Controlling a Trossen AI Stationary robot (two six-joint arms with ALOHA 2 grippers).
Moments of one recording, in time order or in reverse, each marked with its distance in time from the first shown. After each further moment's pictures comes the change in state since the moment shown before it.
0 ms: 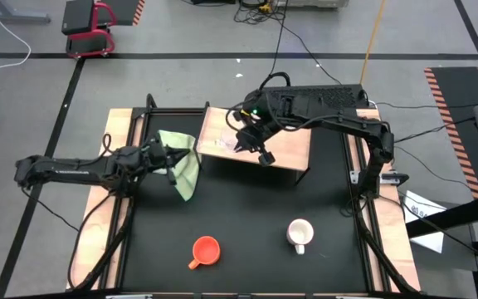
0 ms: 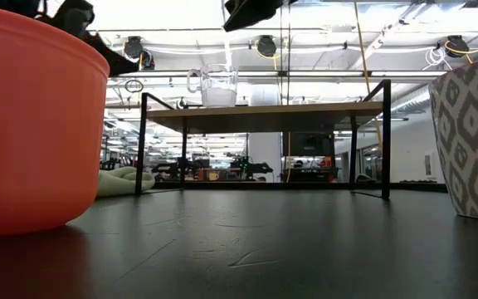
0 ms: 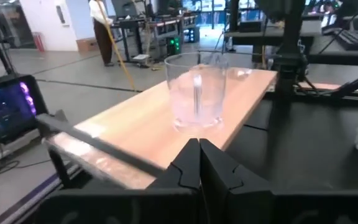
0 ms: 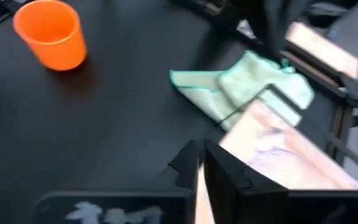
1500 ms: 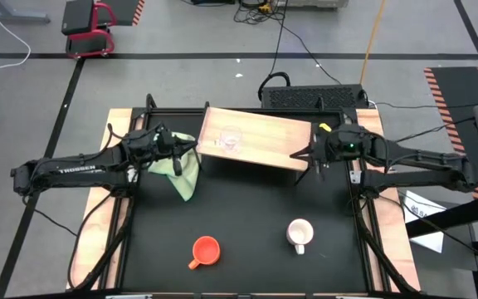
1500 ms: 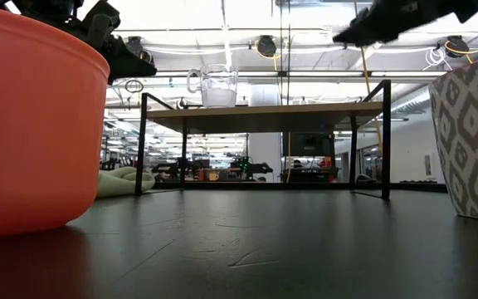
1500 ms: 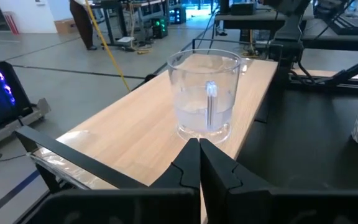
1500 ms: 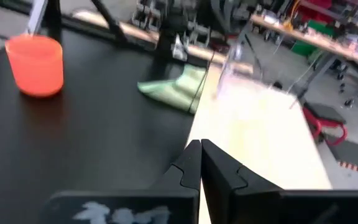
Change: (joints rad) left arm 0.233 0.176 0.122 -0.027 0.287 0.025; right arm -0.025 -1.057 -1.287 0.745 0.169 0.329
